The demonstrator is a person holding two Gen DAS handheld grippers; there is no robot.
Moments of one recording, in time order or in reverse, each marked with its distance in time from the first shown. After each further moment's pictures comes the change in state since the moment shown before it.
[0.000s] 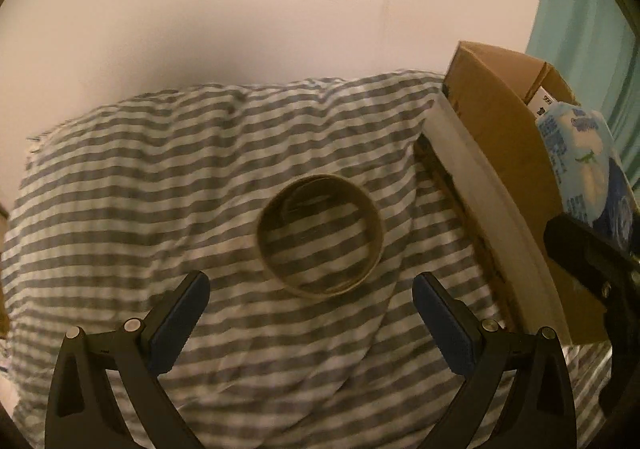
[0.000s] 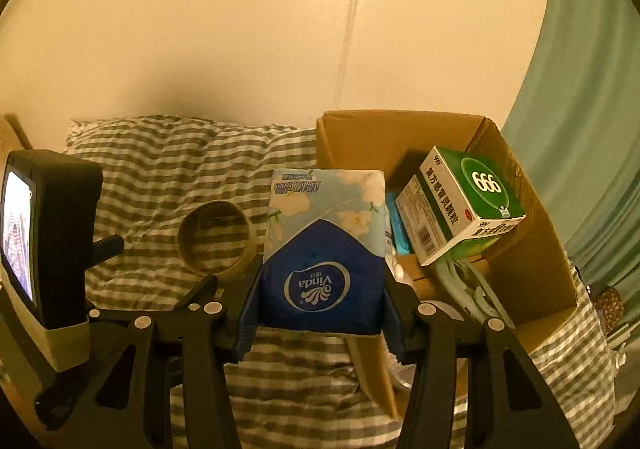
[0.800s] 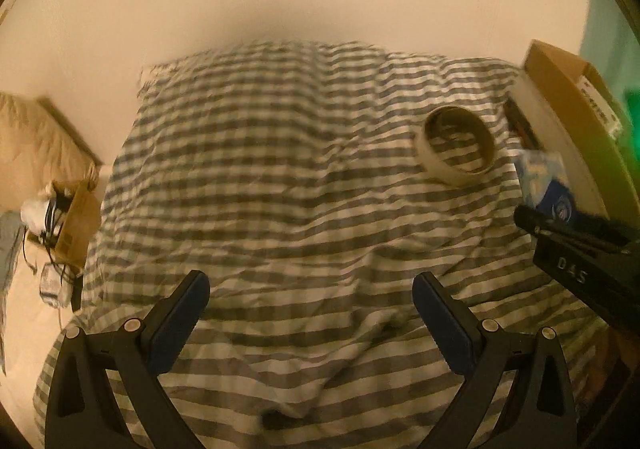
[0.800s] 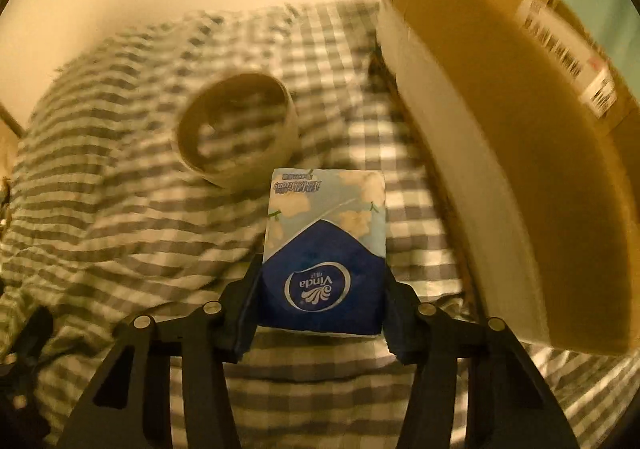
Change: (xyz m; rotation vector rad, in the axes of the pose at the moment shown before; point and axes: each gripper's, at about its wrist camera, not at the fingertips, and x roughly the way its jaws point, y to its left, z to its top) left arm -0.086 0.081 -0.083 -0.104 0.042 0.227; right arm 0.070 0.045 -0.056 0.070 0.218 0.063
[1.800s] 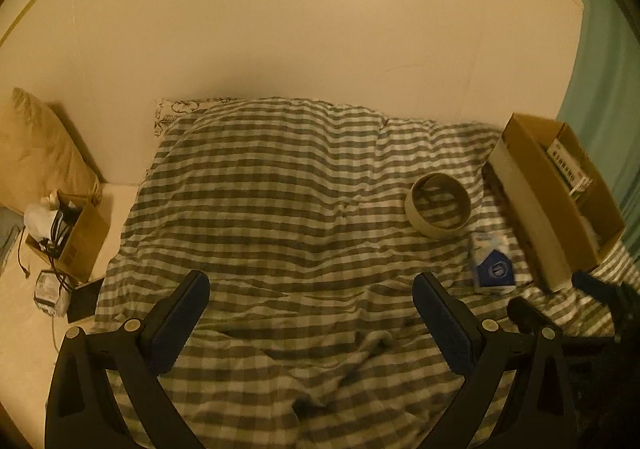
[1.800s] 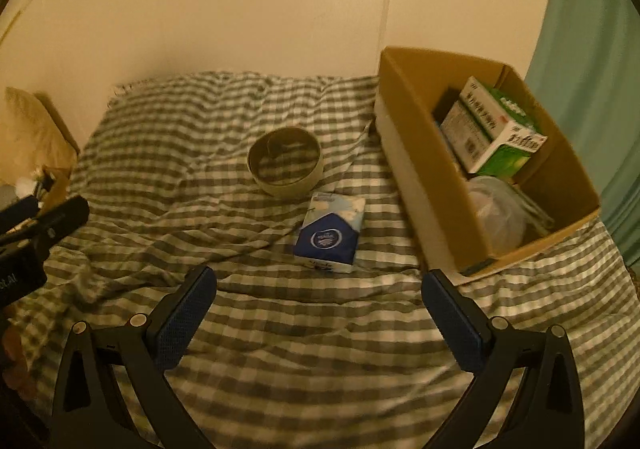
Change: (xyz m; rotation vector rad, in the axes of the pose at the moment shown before) left arm -0.042 0.032 0.005 -0.072 -0.141 -0.060; right arm -0.090 0.015 -0.034 -0.068 -0.141 0.021
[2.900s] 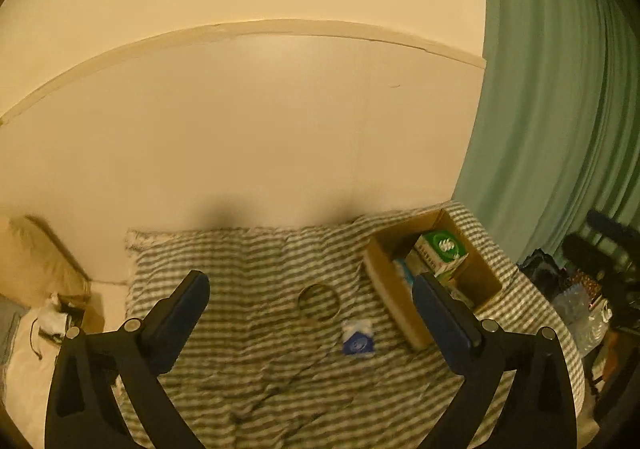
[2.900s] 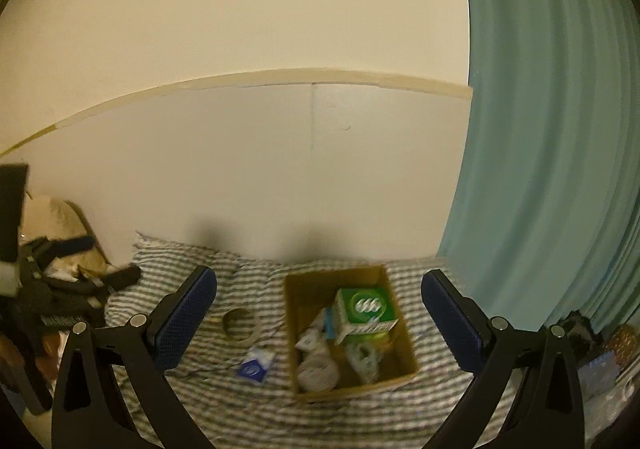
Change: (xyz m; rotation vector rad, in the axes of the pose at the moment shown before) left arm -0.182 -0.082 0.111 0.120 -0.174 -0.165; right arm -0.250 -0.139 0.096 0.001 -0.413 0.052
